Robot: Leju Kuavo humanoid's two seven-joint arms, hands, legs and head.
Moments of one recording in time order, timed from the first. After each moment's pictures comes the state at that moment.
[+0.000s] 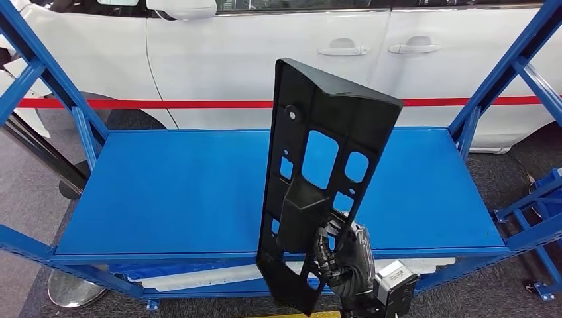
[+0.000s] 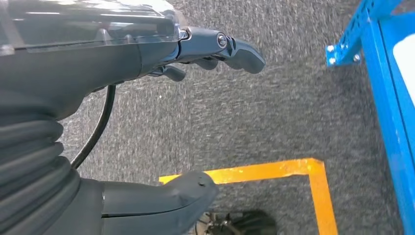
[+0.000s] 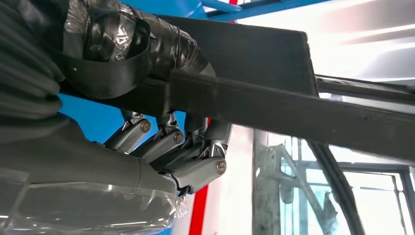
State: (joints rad) left arm -0.01 -0.19 0.92 -0.38 -1.07 0.29 -0.41; right arm 0.18 -0.02 0.49 -1.98 -0.04 -0.31 -0.34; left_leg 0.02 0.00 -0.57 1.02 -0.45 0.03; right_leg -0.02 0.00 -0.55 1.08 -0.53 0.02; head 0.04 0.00
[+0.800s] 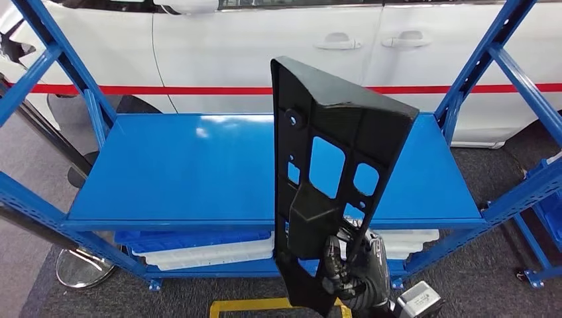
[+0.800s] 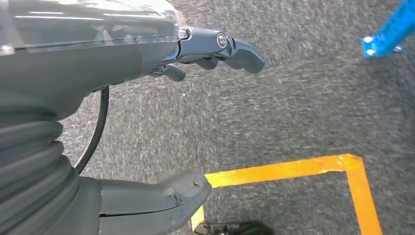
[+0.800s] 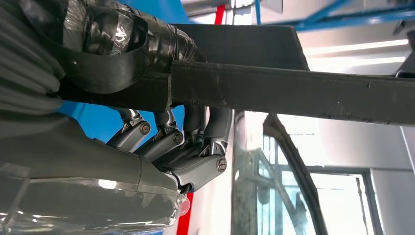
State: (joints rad) left arm -0.02 -0.17 0.95 -0.38 -1.13 0.25 -0.40; right arm 0.24 -0.02 0.45 -2.07 -0.02 -0.25 -0.38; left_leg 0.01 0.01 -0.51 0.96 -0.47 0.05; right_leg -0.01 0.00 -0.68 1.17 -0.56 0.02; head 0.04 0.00
